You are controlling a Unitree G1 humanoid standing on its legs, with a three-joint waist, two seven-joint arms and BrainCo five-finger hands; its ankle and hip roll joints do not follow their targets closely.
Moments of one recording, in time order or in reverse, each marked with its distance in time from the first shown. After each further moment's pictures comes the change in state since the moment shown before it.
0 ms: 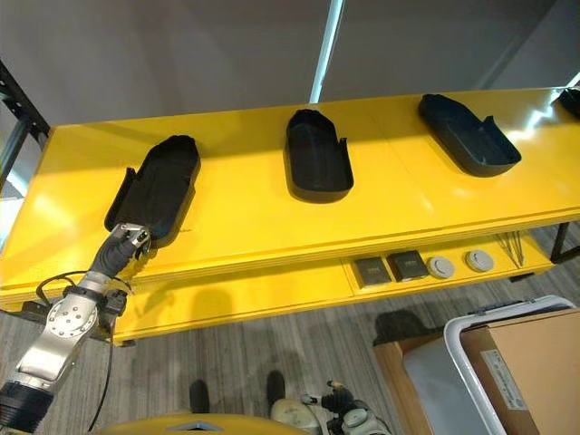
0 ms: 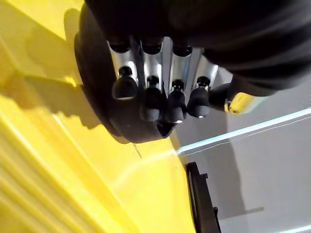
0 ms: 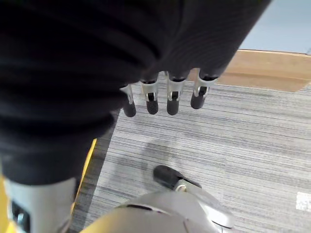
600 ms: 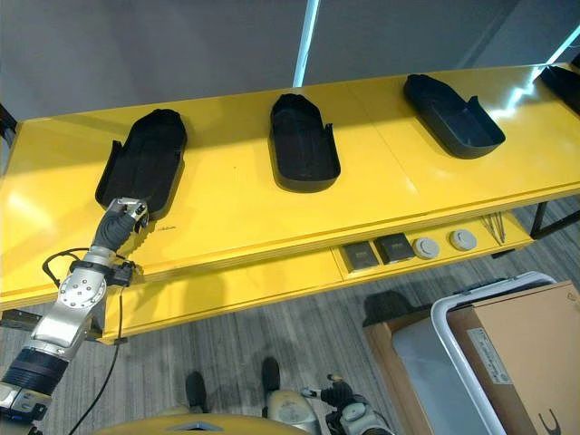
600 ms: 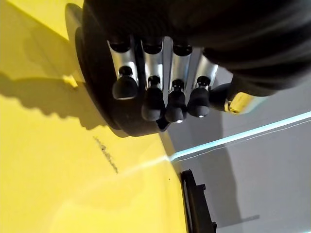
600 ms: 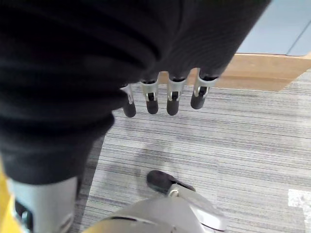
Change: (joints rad) left arm -0.141 -0.025 -0.009 0.111 -0.002 -0.021 0.075; right arm -0.027 -0.001 0.026 0.001 0.015 0.000 -0.033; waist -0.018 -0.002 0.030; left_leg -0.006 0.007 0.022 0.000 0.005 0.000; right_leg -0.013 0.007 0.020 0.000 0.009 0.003
